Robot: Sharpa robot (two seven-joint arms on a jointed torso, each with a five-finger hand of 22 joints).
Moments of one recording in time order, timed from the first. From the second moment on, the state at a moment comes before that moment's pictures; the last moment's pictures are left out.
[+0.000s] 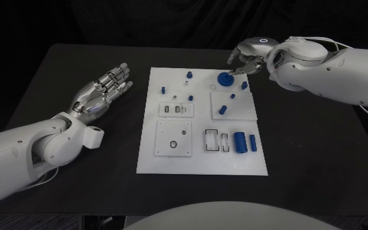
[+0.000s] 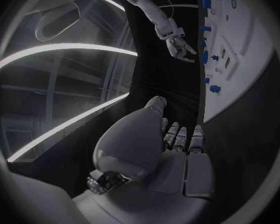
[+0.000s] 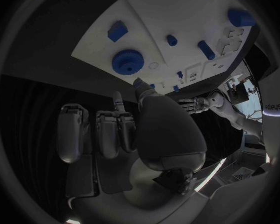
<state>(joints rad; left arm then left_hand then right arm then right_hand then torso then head) 1.20 -0.97 -0.21 1.49 -0.13 0.05 0.68 1.64 0.20 -0.05 0.19 0.64 0.20 -0.02 0.04 0.03 0.06 0.09 0.13 0.03 0.00 0.07 0.00 0.00 0.16 0.01 0.16 0.01 0.01 1.48 -0.94 -0.25 1.42 -1.58 -0.23 -0.11 1.30 -0.06 0.13 0.20 0.19 0.84 0.10 0.08 0.27 1.47 0.00 1.57 1.31 1.46 -0.06 1.57 1.31 0.05 1.46 0.06 1.44 1.31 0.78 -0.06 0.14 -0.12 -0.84</state>
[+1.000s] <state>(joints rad) 1.20 -0.96 -0.21 1.48 -0.13 0.06 0.68 1.63 0.21 -0.04 0.19 0.63 0.19 -0.02 0.04 0.03 0.06 0.10 0.13 0.03 0.00 0.08 0.00 0.00 0.16 0.01 0.16 0.01 0.01 1.44 -0.92 -0.25 1.40 -1.58 -0.24 -0.11 1.32 -0.07 0.14 0.17 0.25 0.79 0.10 0.07 0.25 1.47 0.01 1.57 1.31 1.46 -0.05 1.57 1.31 0.05 1.45 0.06 1.42 1.31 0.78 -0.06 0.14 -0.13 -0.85</state>
